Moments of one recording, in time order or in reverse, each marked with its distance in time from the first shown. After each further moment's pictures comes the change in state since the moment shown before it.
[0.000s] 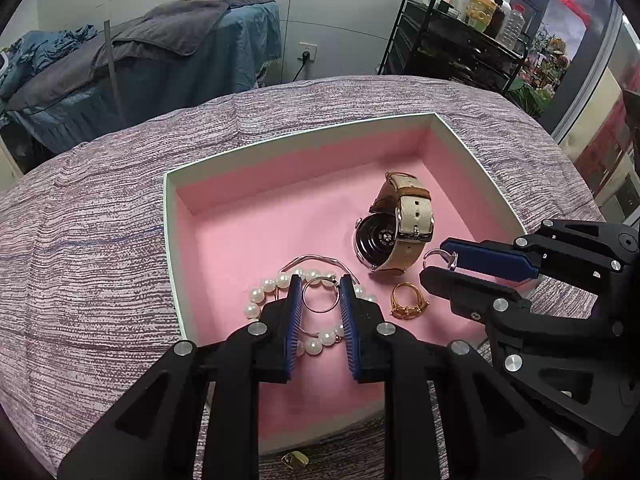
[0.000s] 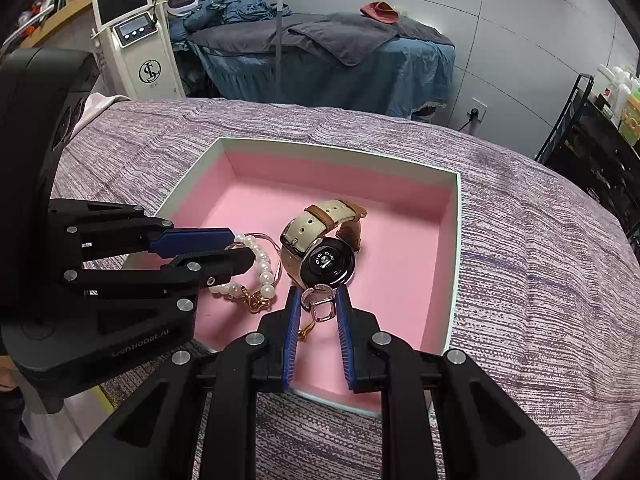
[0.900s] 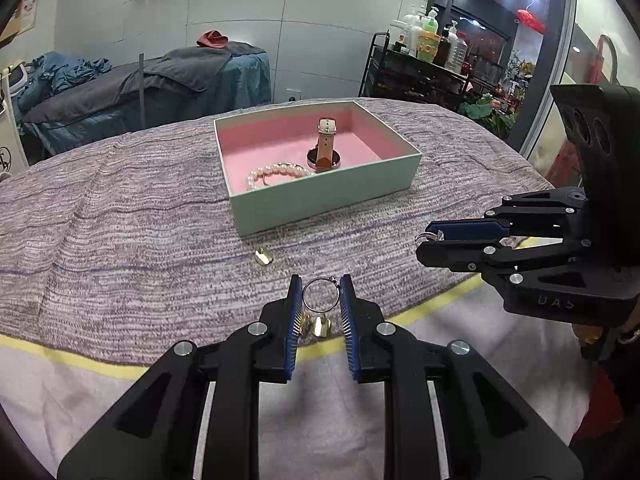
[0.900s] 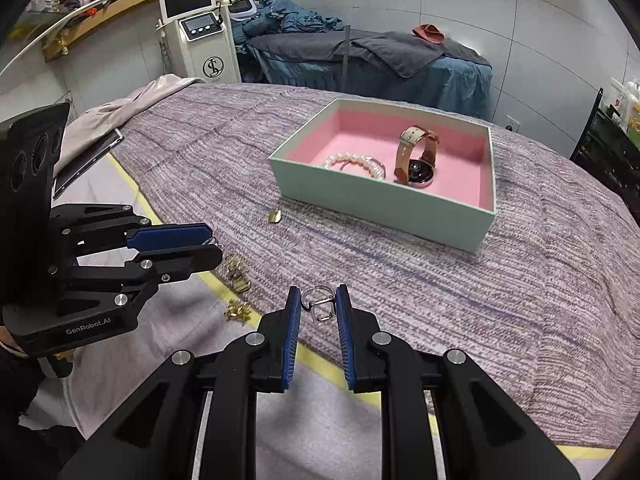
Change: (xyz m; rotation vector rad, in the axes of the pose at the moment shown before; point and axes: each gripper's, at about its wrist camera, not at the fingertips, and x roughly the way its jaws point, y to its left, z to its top) left arm -0.114 -0.027 -0.146 0.034 -0.219 -0.031; right arm -0.087 0.052 -0.100 -0.084 -0.093 0.125
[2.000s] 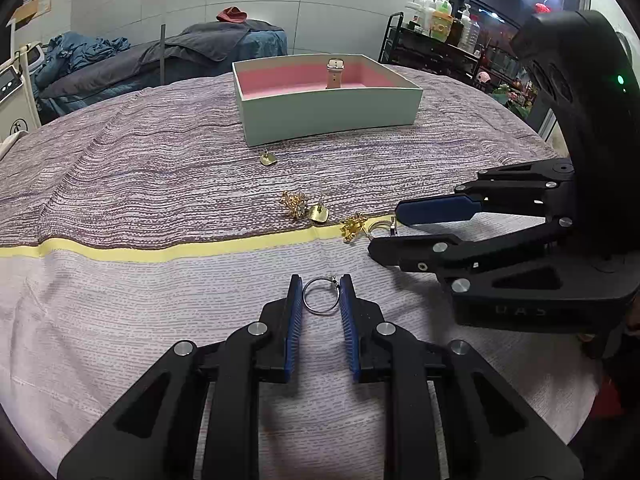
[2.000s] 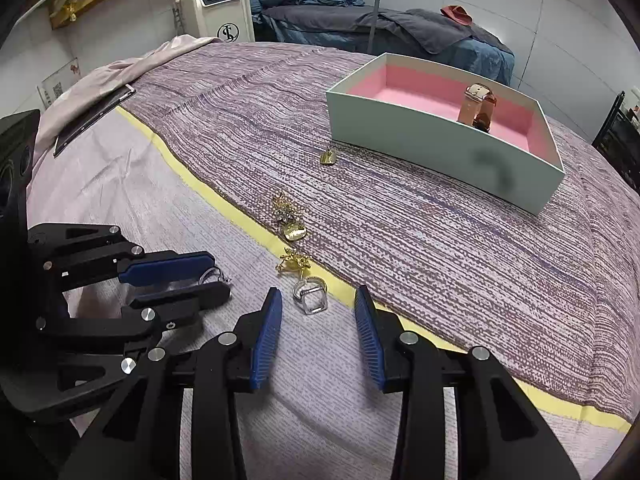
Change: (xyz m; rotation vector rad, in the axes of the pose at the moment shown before) left arm -0.010 -0.014 -0.077 -0.045 0.048 0.057; right arm 0.035 0.054 -0.035 -0.070 0.109 0.012
